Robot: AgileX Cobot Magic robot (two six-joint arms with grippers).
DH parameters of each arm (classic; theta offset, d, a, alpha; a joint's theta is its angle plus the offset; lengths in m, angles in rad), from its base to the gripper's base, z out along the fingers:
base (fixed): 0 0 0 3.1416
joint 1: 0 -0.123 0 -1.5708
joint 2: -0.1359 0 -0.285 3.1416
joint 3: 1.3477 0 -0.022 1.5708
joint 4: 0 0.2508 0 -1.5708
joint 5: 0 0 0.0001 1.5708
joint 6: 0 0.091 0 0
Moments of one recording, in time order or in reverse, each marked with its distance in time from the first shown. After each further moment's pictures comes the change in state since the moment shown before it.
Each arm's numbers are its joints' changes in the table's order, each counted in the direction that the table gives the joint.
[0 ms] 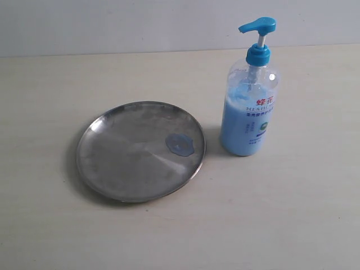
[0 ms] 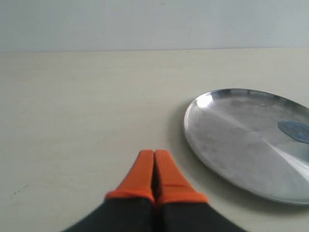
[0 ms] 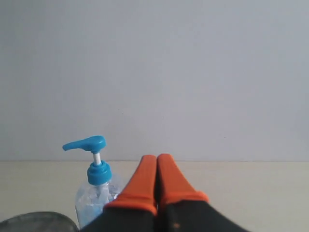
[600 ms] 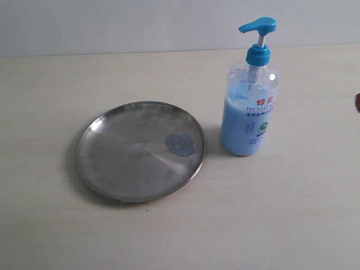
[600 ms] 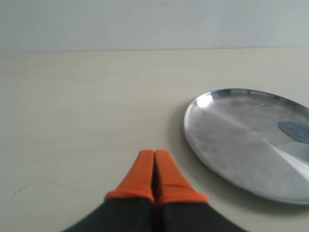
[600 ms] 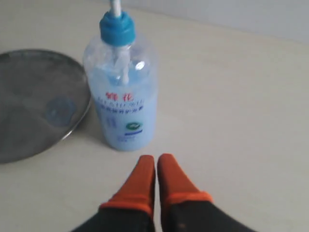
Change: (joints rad) left arm 0.000 0.000 0.000 0.000 0.000 0.000; right arm 0.000 -0.543 -0.131 0.313 0.238 -0.489
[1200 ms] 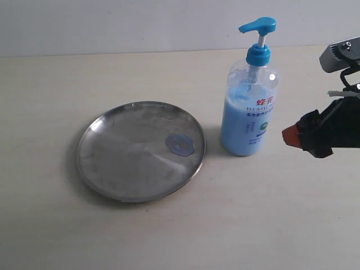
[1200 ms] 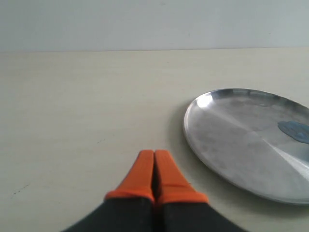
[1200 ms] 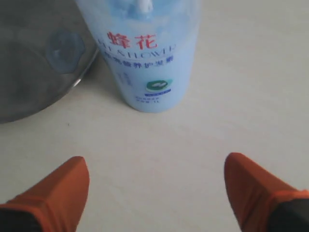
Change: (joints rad) left arm 0.000 0.000 0.000 0.000 0.000 0.000; right arm 0.000 -0.422 -0.039 0.247 -0.069 -0.252
